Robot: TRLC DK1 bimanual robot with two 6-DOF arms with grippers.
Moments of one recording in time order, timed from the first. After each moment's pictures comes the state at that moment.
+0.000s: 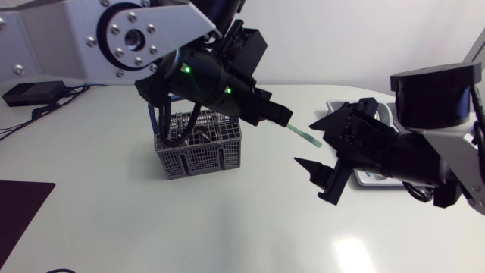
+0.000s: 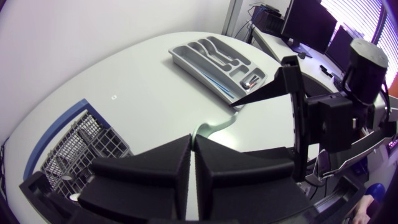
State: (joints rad) left arm -0.77 1.64 1.47 -0.56 0.11 -0.07; right arm 0.50 1.05 0.70 -0.21 -0.07 -0.72
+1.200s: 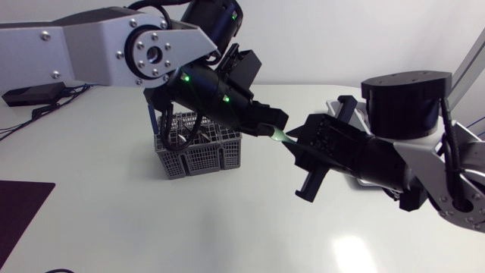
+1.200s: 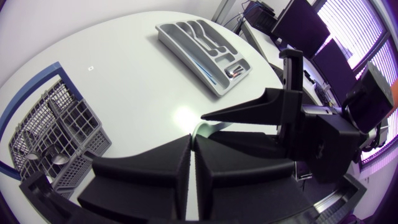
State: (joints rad) left arm -0.72 1.69 1.45 -0.59 0.32 -0.16; right arm 0.61 1.13 0.68 -0.03 0.04 -0.74
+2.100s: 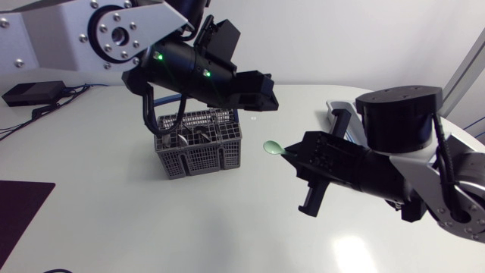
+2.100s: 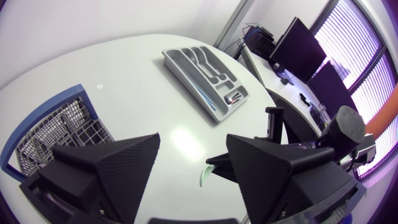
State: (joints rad) left arm -0.65 1.62 1.45 -0.51 0.36 -0.21; right arm 0.62 1.12 0.64 -0.07 -0.01 -0.77
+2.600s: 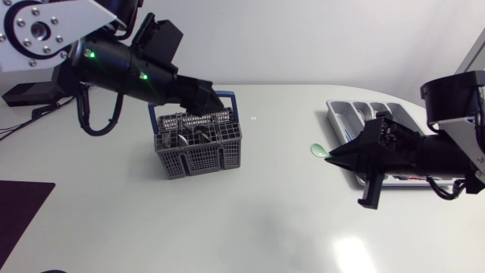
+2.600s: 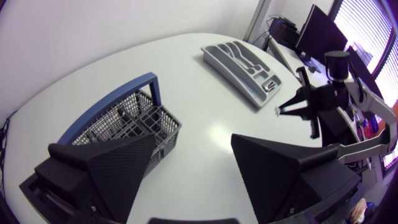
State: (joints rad) left arm -0.46 1.46 1.32 -0.62 0.30 0.05; right arm 0.10 1.12 0.71 -0.41 -0.50 -1.00
